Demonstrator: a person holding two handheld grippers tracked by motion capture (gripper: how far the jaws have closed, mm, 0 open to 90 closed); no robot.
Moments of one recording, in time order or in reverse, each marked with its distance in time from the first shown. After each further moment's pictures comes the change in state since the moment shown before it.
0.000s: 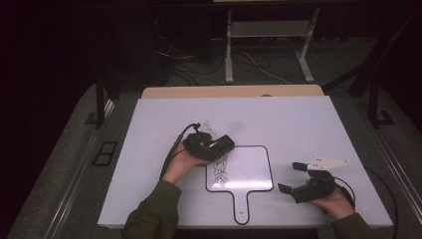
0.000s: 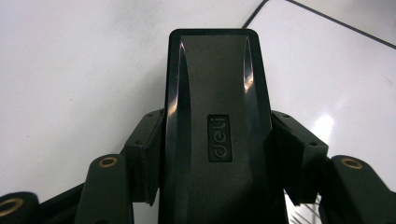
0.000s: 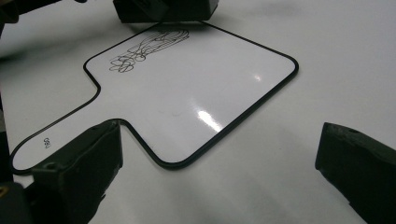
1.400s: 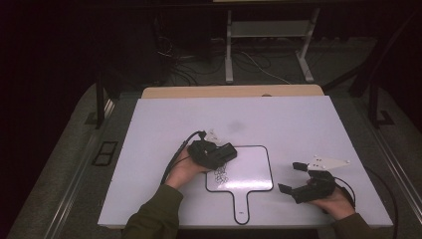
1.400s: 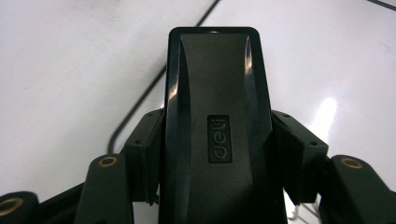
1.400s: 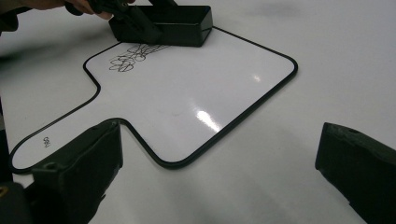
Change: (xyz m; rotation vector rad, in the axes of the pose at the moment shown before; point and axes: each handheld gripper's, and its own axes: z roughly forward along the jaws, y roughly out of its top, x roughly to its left) left arm -0.023 -0.010 0.011 0.041 0.001 0.054; right arm 0.000 0.000 -0.001 0.000 -0.004 -0.007
